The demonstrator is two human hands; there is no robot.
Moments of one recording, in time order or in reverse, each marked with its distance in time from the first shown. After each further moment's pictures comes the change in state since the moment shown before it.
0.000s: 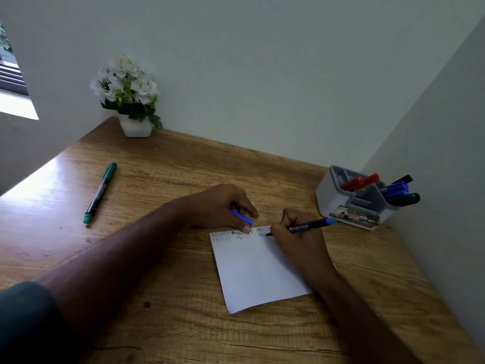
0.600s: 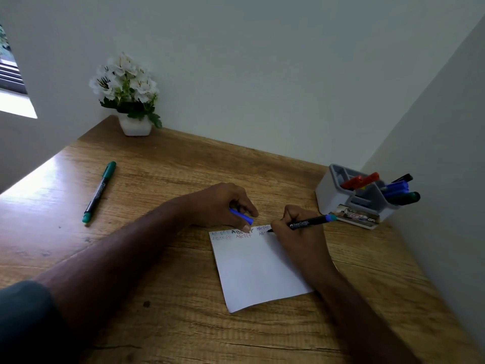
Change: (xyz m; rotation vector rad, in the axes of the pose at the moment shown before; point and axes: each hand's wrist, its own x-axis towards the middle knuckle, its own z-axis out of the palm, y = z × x) left_hand -0.001 0.002 -0.001 -0.004 0.002 0.006; right_hand 0.003 0.002 0.001 0.006 0.045 -0.003
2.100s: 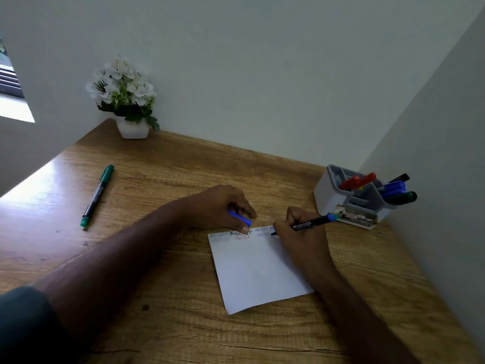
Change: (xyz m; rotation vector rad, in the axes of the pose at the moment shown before) left_hand -0.002 0.005 0.000 -0.005 -0.003 -0.011; right_hand 0.000 0.000 -0.003 -0.026 0.068 0.053
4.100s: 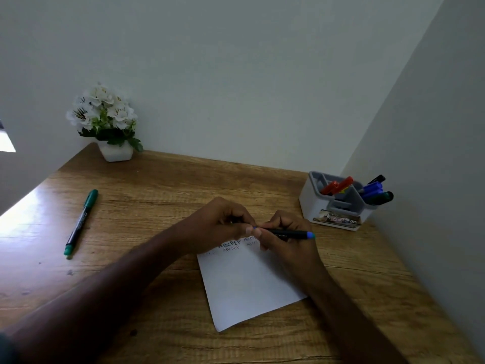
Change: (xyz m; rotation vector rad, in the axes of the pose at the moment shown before) left_hand -0.010 0.039 0.009 -0.253 0.181 0.194; right_hand -0.004 -0.012 -0.014 0.318 -0.197 -0.253
